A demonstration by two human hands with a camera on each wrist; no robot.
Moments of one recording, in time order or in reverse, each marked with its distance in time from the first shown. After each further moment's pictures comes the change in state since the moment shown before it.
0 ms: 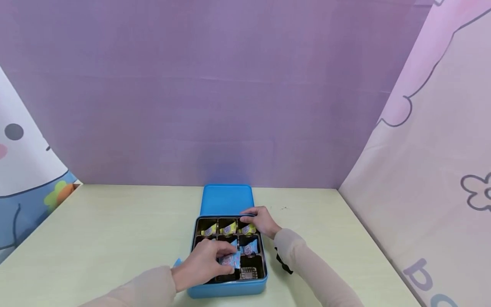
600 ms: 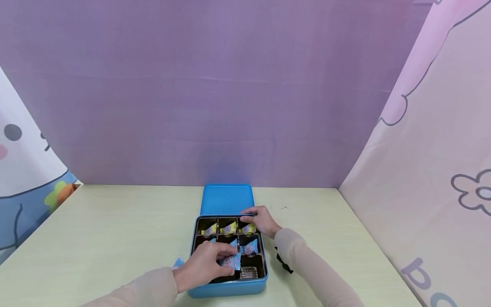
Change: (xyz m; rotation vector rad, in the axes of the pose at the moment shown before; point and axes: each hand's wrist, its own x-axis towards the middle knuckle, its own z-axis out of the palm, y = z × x) left_hand 0.000 -0.007 0.002 -0.033 -0.039 -0.037; right_hand 0.010 0.015 0.003 0.002 0.009 -0.009
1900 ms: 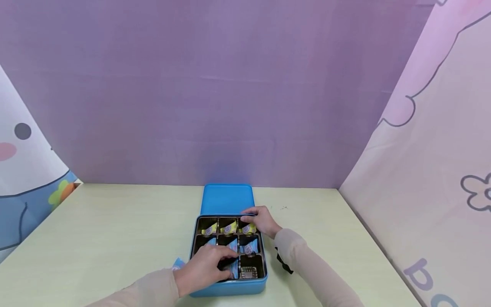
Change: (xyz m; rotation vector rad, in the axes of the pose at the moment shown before) left_hand -0.001 0.000 0.005 0.245 -0.018 0.118; right_hand -0.011 -0.014 -0.002 0.008 -0.005 -0.009
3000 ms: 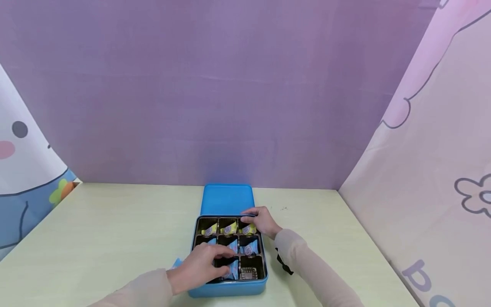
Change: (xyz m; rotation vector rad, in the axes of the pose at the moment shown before) left_hand -0.004 -0.001 -0.006 -0.099 0.000 -0.052; right_hand -0.001 -0.001 -0.003 -0.002 -0.004 0.010
